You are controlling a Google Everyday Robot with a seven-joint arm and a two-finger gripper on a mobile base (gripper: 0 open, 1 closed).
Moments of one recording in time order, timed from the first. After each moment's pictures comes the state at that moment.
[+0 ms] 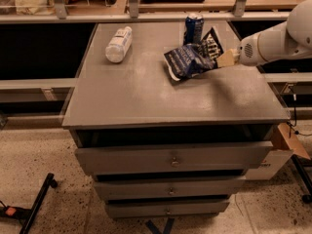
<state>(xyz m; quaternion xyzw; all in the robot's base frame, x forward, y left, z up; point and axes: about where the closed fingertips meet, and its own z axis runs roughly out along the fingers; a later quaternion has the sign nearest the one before) 0.700 -0.225 0.852 -0.20 0.89 0.18 0.37</state>
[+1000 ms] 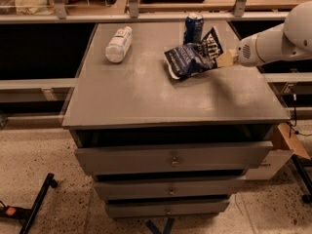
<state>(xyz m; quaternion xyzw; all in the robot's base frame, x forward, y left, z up) 0.704 -0.226 0.849 -0.19 0.89 0.17 0.38</state>
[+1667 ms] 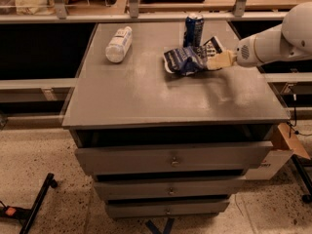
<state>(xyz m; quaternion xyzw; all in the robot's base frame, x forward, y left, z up) 0.705 -0.221 0.845 -0.19 0.89 0.18 0.37</state>
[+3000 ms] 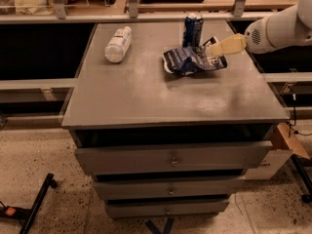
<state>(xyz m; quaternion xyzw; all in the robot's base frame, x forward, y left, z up) 0.701 -0.236 0.897 -0.19 0.88 0.15 0.40</state>
